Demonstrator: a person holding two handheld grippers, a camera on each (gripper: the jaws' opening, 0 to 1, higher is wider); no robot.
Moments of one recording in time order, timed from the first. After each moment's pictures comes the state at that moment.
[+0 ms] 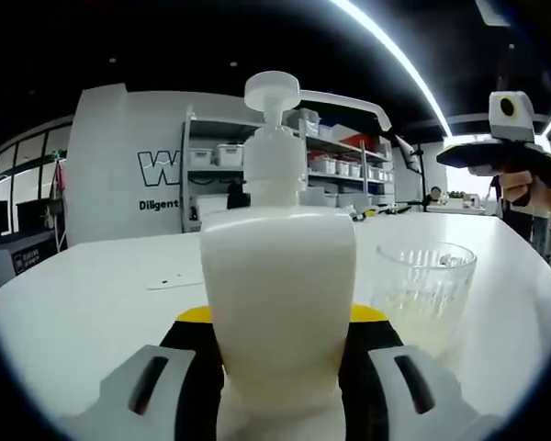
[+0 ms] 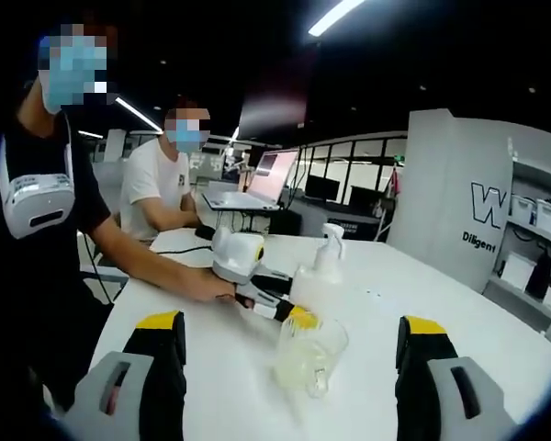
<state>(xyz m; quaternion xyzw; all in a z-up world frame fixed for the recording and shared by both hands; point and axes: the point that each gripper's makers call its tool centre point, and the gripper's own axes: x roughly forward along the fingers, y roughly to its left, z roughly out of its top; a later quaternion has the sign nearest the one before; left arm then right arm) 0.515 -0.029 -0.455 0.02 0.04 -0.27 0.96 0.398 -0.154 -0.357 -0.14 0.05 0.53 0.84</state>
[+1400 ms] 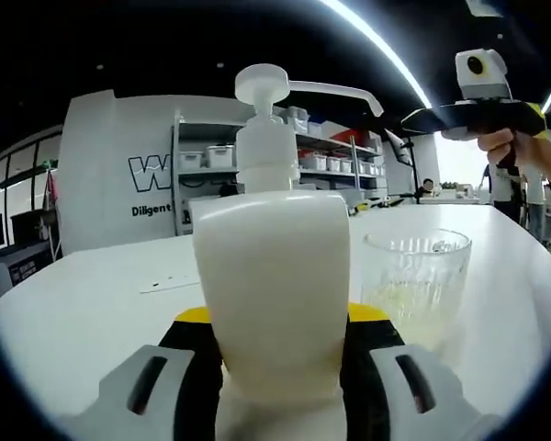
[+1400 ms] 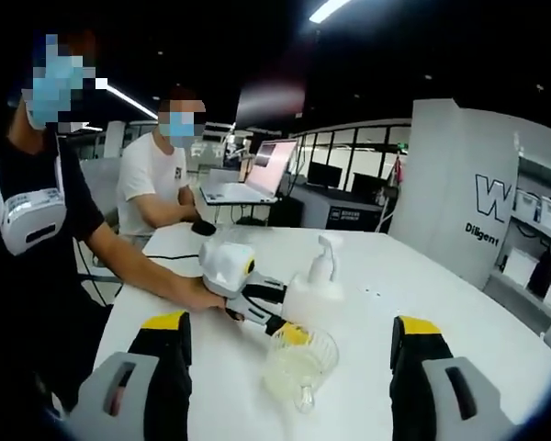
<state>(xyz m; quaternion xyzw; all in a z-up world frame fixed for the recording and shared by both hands) 0.522 -0.036 -0.462 0.05 0.03 -0.28 0.96 0.419 -0.139 -0.340 -0.14 0.09 0.53 0.83</state>
